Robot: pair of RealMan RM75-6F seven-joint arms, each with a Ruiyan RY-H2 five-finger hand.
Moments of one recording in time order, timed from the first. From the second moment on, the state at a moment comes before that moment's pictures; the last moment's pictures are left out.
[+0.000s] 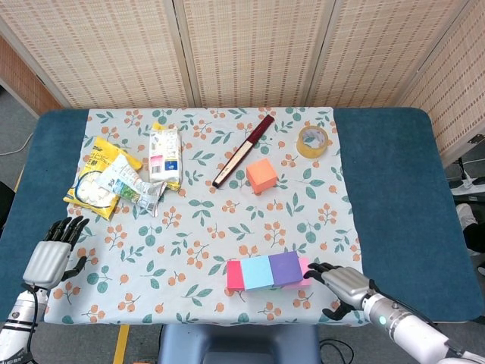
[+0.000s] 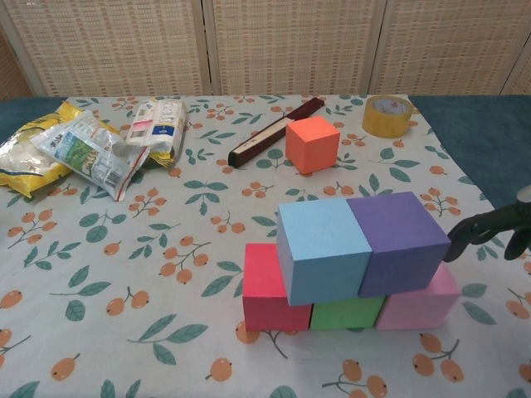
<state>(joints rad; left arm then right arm) -0.26 -1.29 -0.02 -1.33 1.49 1.30 0.01 0.85 -0.72 -0.16 -2.36 -0.81 0.64 -0.31</state>
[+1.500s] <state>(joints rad) -0.30 -1.37 -0.07 -1.21 1.34 1.19 0.11 1.28 -1.53 0.08 -1.16 -0.30 0.72 -0.86</state>
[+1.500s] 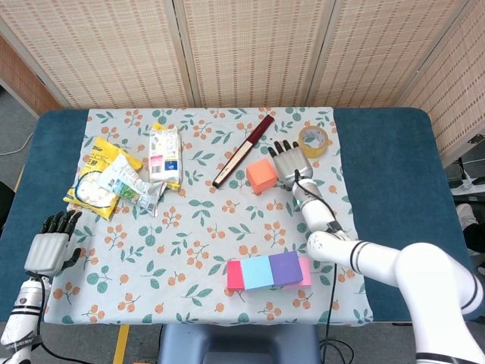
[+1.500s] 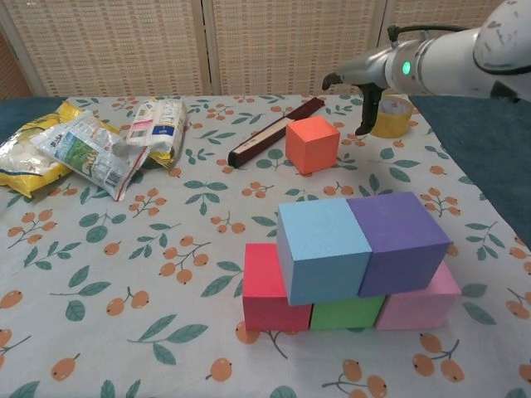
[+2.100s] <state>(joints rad) -0.30 -1.38 -0.08 -1.20 1.31 1.17 0.12 1.31 -1.79 0.13 -0.78 -0.27 0.59 -0.79</state>
